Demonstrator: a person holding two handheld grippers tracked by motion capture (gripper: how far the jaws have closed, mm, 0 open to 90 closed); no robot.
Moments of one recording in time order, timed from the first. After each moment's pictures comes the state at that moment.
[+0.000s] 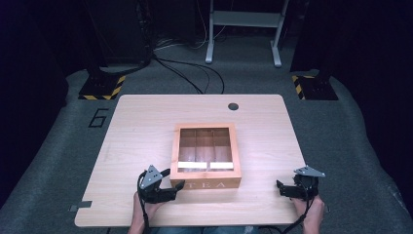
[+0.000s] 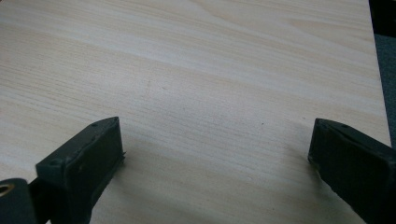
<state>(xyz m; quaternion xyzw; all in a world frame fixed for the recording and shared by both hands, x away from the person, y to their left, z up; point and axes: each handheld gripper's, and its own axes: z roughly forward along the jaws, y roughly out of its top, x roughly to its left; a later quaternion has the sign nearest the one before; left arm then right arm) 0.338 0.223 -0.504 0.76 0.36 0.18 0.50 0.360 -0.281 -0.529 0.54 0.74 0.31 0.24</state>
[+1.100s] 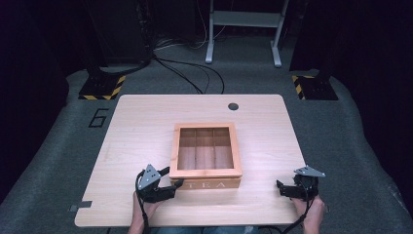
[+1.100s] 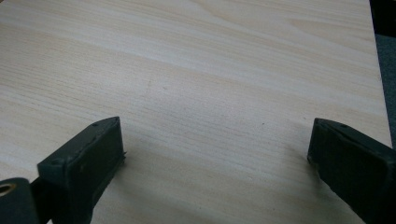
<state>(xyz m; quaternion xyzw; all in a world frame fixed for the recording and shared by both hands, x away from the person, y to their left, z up) 0.336 0.224 -0.496 0.75 0.35 0.20 0.52 0.360 -0.281 -0.530 0.54 0.74 0.32 0.24</state>
